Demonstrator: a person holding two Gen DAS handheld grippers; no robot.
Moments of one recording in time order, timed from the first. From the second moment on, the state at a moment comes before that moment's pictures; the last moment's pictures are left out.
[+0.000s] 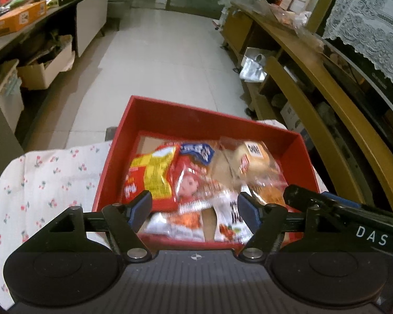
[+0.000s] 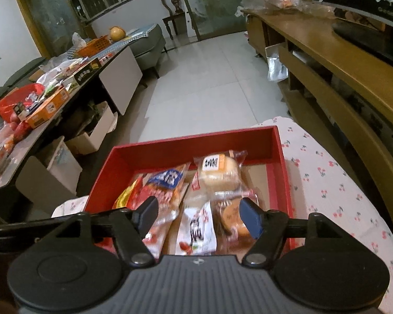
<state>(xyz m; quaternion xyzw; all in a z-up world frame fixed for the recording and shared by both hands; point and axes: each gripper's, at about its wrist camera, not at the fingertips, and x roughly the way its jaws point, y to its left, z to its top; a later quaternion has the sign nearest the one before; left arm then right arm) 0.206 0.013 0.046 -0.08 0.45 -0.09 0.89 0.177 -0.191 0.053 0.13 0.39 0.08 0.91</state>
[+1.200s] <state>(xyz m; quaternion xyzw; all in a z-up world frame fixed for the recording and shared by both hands) 0.143 0.057 0.035 -0.11 0.47 -0.08 0.87 0.101 -0.170 0.037 0.10 0.43 0.11 0.89</state>
